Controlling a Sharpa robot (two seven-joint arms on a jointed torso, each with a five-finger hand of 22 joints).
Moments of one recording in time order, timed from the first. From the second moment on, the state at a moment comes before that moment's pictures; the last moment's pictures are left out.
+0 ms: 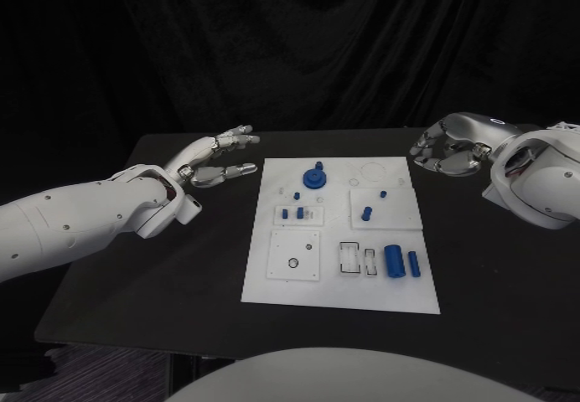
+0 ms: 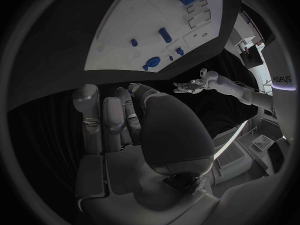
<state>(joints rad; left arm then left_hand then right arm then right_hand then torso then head) 1.22 -0.91 -0.21 1.32 -0.67 -0.29 0.61 1.32 0.10 -0.19 0.29 0.19 0.43 -0.01 0.05 0.11 0.09 -0.01 0.16 0.03 0.02 0.05 0.01 0.01 0.17 0.12 0.15 0.05 0.47 1.48 -1.03 -0.25 1.66 -1.40 -0.29 -0.22 1.41 -0.10 0.37 0.13 0.35 0.85 0.15 0.21 0.19 0.71 0.08 0.70 0.79 1.40 0.00 1.11 1.18 0.12 1.29 0.10 0.84 1.31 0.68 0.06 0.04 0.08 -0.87</state>
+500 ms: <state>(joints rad) 1.18 -0.92 -0.21 1.43 -0.14 0.02 0.67 1.30 0.18 -0.25 0.29 0.24 0.25 -0.06 0.04 0.04 0.04 0.00 0.08 0.02 0.00 0.08 0.00 0.00 0.17 0.06 0.17 0.04 0.29 1.43 -1.00 -0.25 1.60 -1.51 -0.19 -0.19 1.43 -0.11 0.35 0.07 0.42 0.80 0.13 0.19 0.21 0.52 0.15 0.49 0.55 1.26 0.05 1.03 1.05 0.15 1.19 0.15 0.68 1.31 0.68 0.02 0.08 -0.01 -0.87</state>
